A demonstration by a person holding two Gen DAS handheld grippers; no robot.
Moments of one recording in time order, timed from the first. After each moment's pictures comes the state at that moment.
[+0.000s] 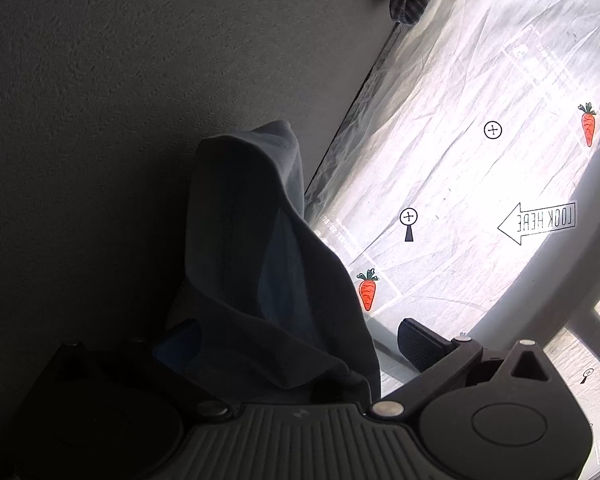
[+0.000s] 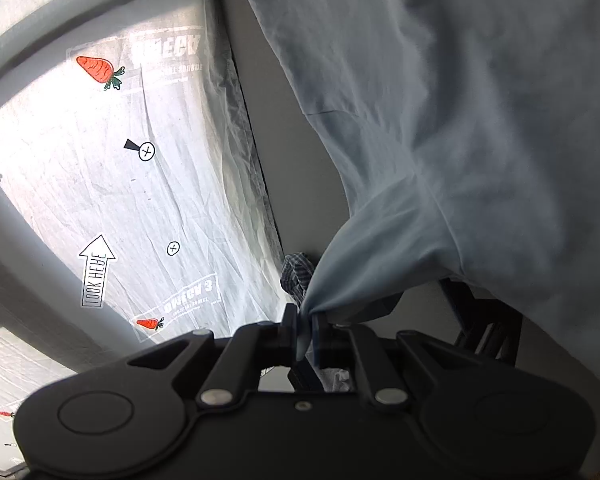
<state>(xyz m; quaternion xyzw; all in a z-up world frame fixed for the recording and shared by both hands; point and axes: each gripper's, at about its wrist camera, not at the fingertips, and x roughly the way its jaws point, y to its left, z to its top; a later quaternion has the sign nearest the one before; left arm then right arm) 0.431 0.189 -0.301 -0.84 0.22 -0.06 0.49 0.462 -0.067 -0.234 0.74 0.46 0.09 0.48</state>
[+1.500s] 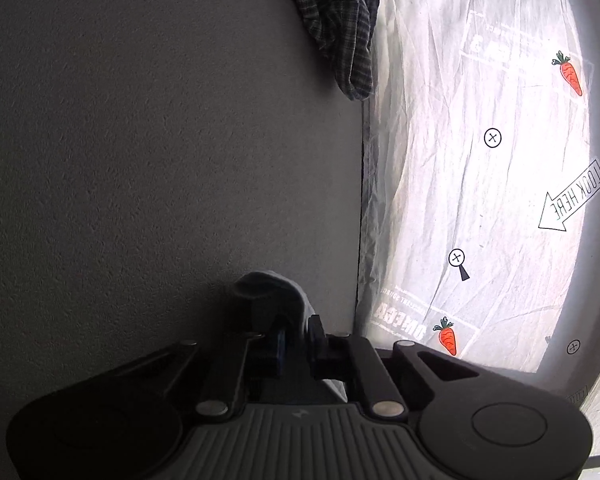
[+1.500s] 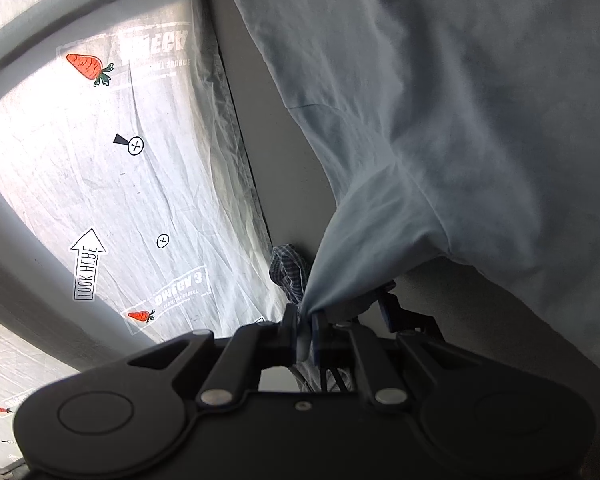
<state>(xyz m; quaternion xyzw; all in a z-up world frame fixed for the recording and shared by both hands) 0.431 0.256 -0.273 -0.68 0.27 0.07 0.67 0.454 -0.069 -0.239 0.73 0.48 0.09 0.47</state>
